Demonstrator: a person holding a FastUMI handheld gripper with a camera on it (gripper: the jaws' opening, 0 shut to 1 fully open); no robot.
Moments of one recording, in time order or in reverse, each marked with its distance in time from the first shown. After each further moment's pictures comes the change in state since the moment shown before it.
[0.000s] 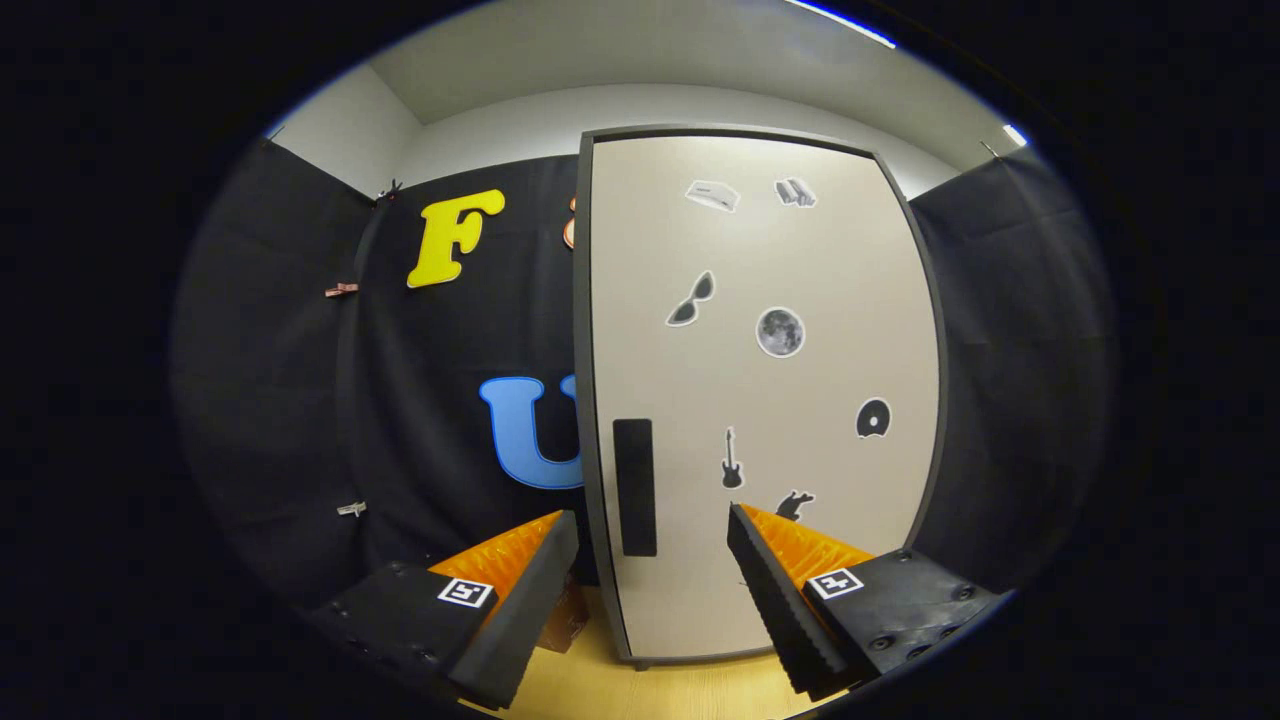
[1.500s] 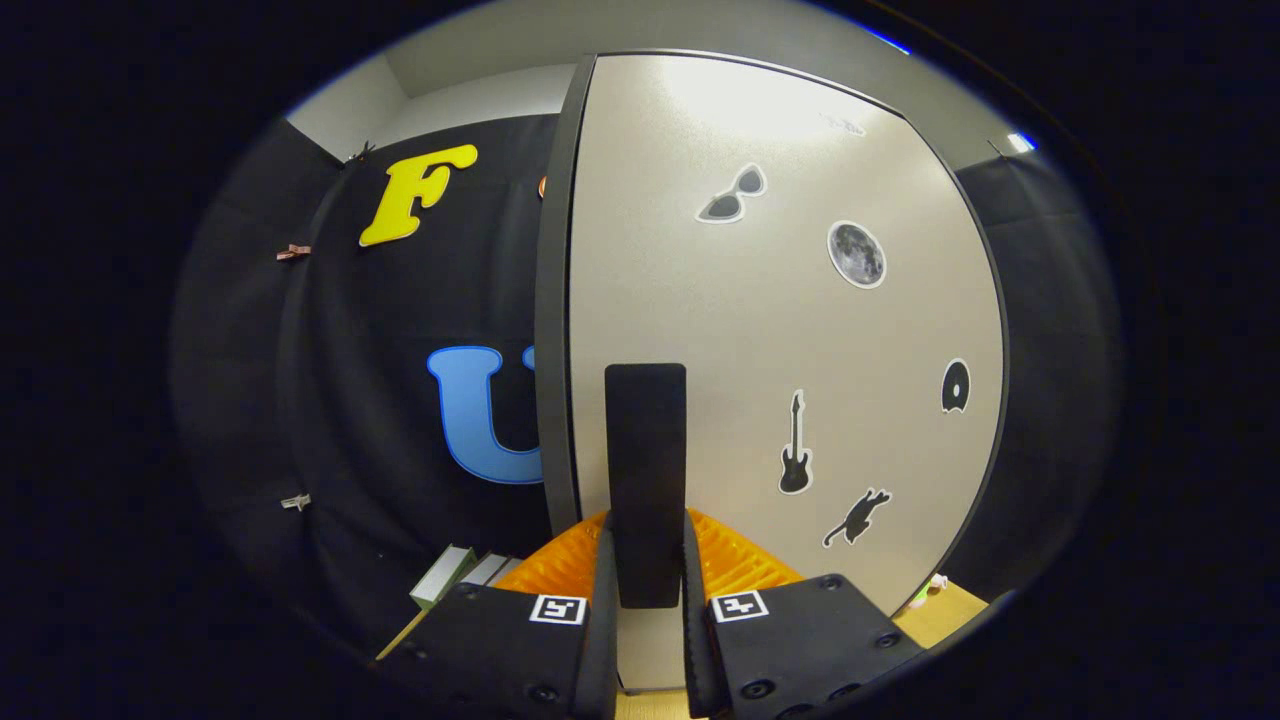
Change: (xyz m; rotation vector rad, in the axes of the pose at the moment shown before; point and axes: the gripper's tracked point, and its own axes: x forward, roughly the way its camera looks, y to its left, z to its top) arm 0.104 -0.006 -0.052 -0.020 0.040 -0.117
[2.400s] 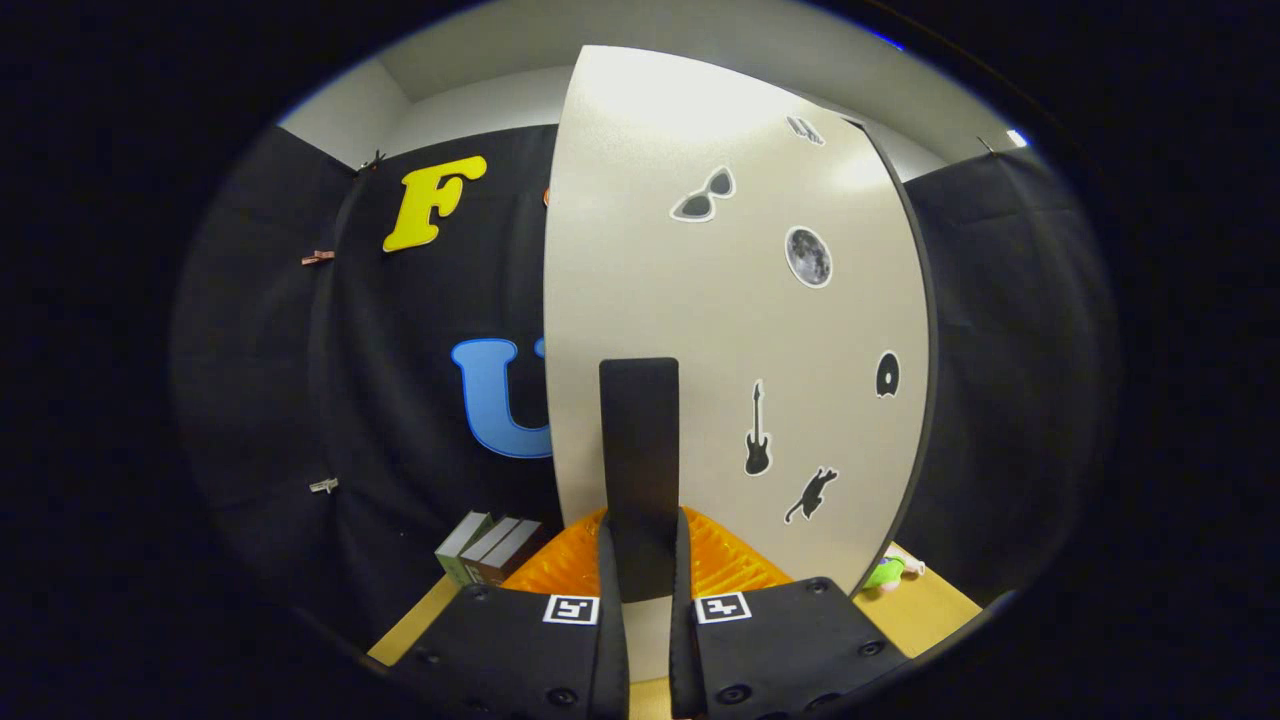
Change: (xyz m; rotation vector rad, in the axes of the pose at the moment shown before) arm -0.108 -0.037 0.005 -0.005 0.038 0.018
